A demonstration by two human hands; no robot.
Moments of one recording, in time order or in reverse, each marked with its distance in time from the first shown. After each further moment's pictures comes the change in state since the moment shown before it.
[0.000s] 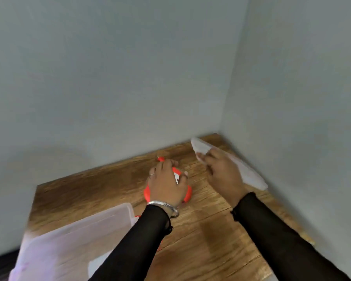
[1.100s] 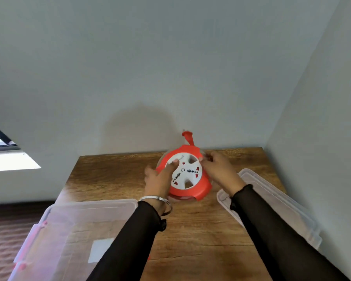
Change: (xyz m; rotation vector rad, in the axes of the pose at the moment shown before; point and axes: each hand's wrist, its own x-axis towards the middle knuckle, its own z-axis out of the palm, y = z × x) left_hand 0.032 -0.018 -0.007 -0.834 0.285 -0.798; right_hand 0.086 0.013 0.069 0.625 -0.488 0.407
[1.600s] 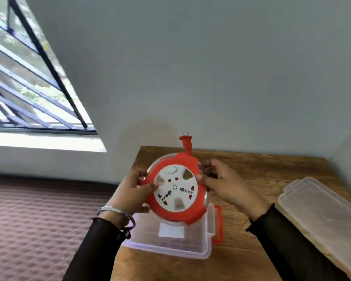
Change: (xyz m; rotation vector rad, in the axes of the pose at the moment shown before) left_hand -0.051 0.029 -0.241 0.281 0.010 0.081; right_hand -0.095 -0.105 0.123 0.121 -0.366 -0.155
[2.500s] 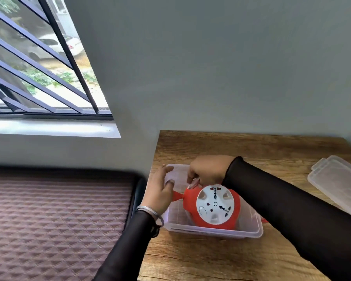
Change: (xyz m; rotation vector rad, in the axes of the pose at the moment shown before) left_hand 0.054 -0.095 -0.058 0.311 -0.043 0.384; right_hand 0.071 -0.041 0.129 -1.205 -0.619 -0.107
